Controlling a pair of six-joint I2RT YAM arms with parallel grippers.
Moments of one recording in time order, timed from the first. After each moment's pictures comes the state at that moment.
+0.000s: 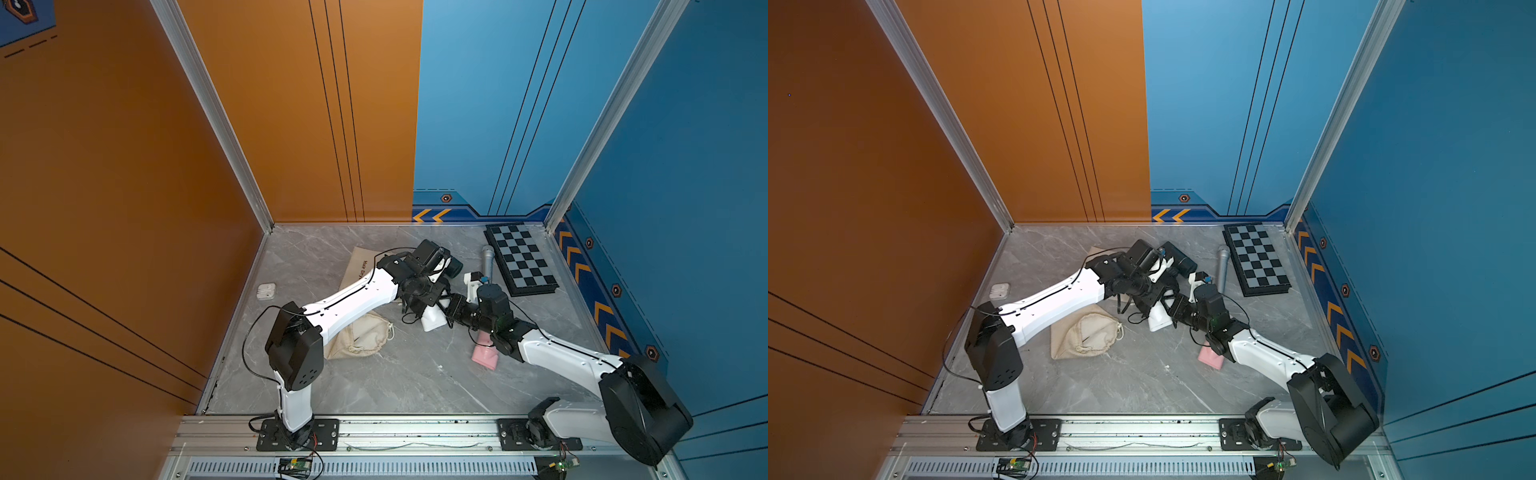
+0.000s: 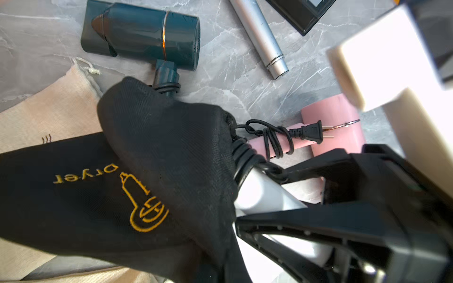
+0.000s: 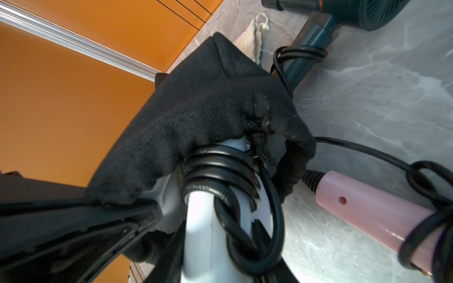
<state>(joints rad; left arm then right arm) -0.82 1.84 1.66 -0.77 0.02 -0.15 0.54 1.31 0.58 0.25 -0.23 0.94</state>
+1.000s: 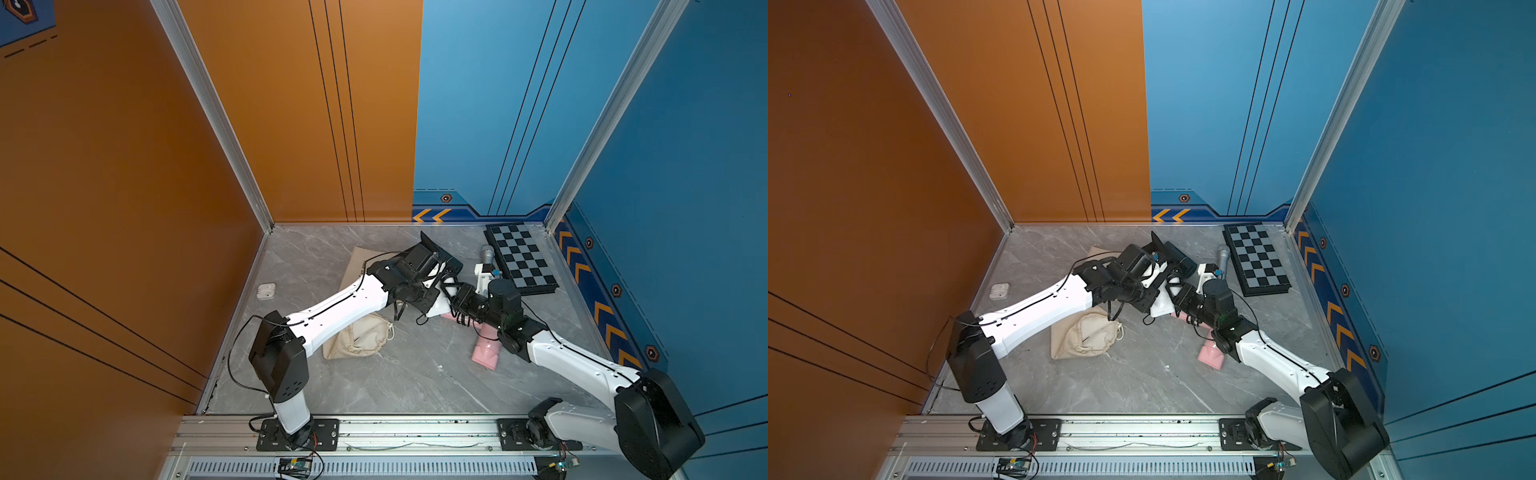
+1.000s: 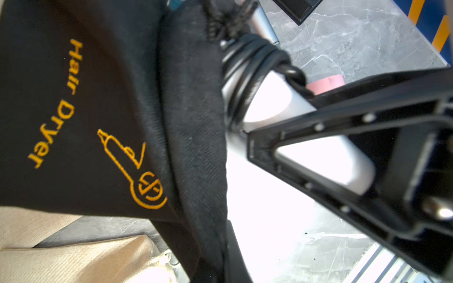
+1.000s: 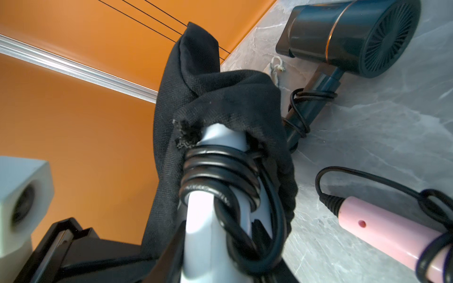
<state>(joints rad) -0.84 1.73 1.56 -0.80 0.01 -0.17 0.49 1.23 0.60 0.27 -0.21 1.03</state>
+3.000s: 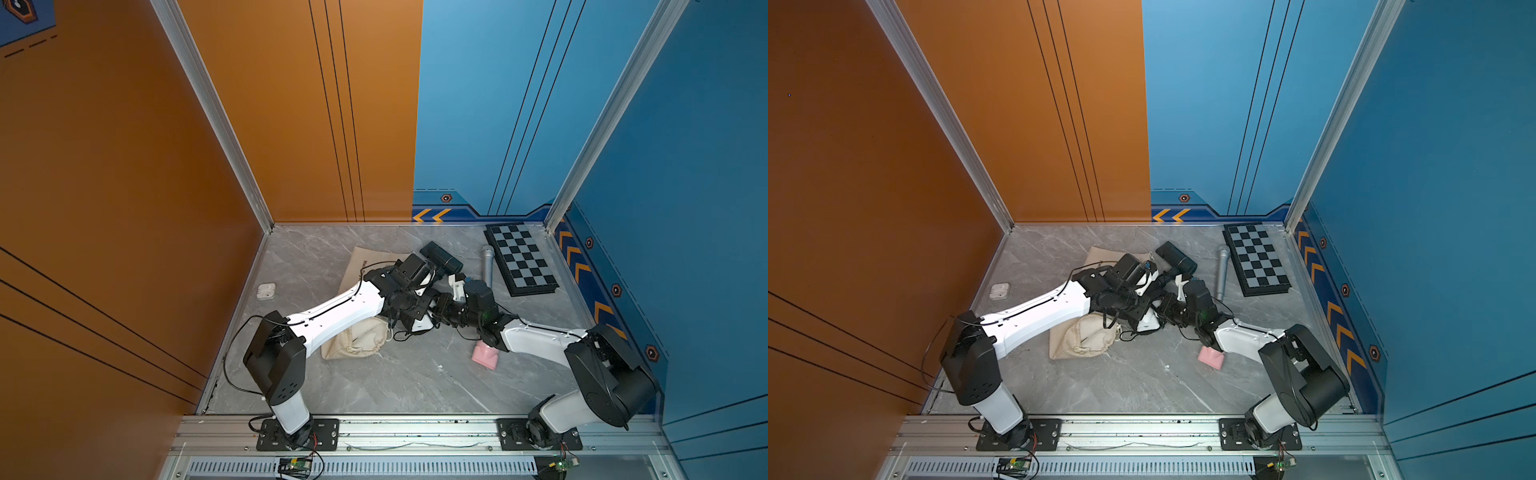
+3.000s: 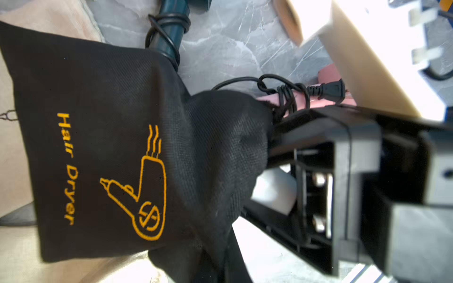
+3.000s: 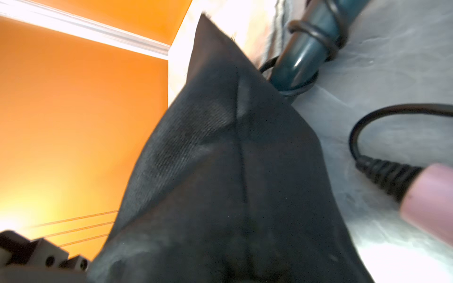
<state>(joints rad) -0.81 1.70 1.41 -0.74 0.04 -0.25 0.55 1.52 0.63 0.41 -0.38 1.09</state>
